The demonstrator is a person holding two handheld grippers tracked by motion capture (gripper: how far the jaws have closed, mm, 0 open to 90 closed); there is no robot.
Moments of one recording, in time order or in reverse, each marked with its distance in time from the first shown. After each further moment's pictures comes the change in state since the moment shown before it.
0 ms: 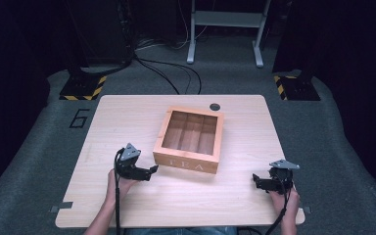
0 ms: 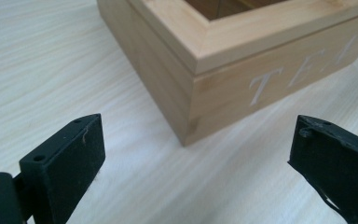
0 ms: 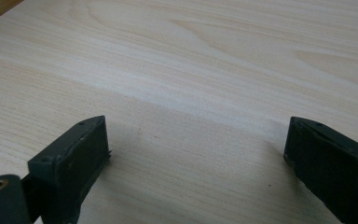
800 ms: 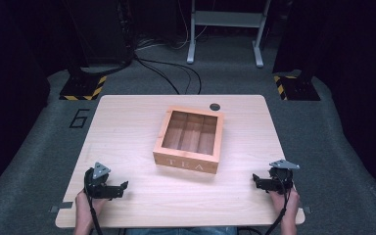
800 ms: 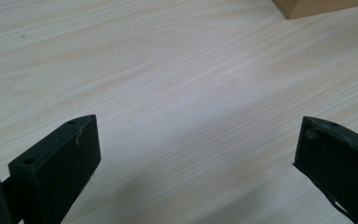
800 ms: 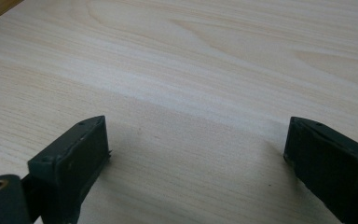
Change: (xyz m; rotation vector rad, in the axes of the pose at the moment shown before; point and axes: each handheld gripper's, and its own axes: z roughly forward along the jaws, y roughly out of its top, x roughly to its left) left arm 0.025 -0.070 -0.061 0.137 0.235 -0.132; right arm 0.000 0.000 0.000 0.001 -0.001 -0.002
